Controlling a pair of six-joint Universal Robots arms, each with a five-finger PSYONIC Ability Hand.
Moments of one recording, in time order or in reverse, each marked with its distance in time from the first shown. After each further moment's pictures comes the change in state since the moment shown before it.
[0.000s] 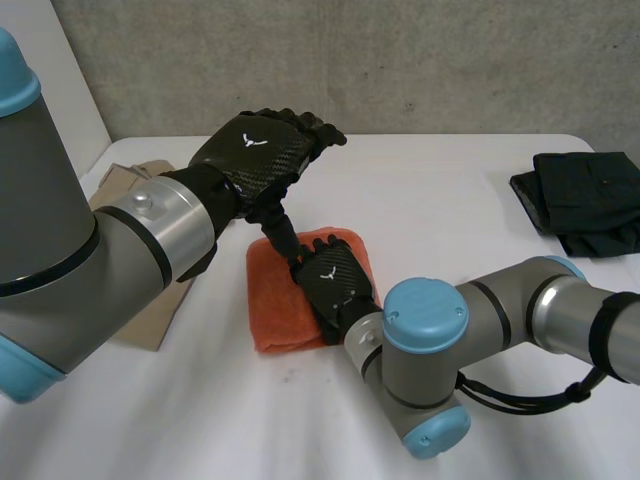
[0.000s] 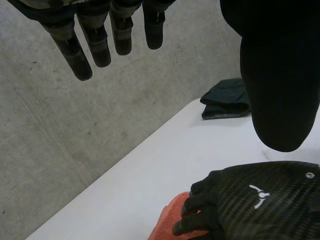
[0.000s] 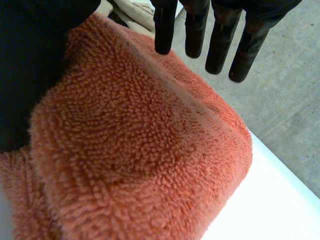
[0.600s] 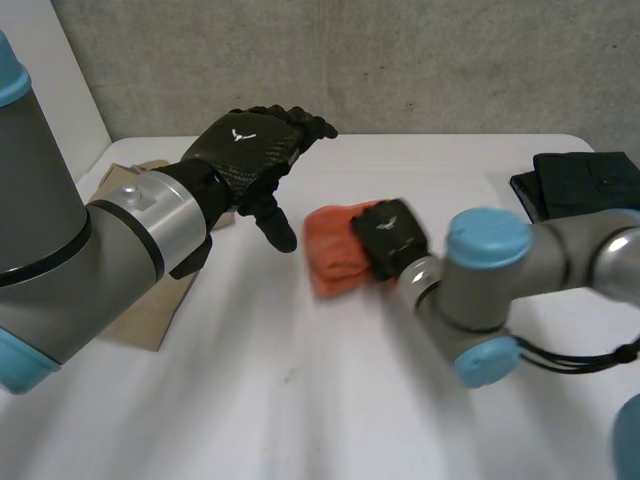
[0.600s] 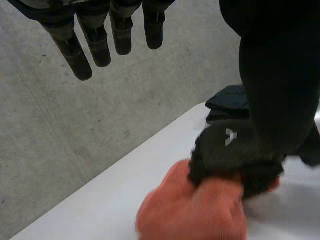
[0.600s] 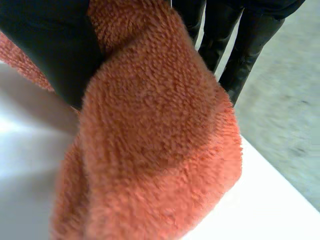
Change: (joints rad) left arm 0.025 0.001 0.001 0.002 0.006 -0.066; right arm -0.177 -0.004 -0.126 0.136 -0.057 -0.006; left_hand 0.003 0.003 0.002 0.002 0.004; right_hand 0.583 0.828 0.798 0.849 0.768
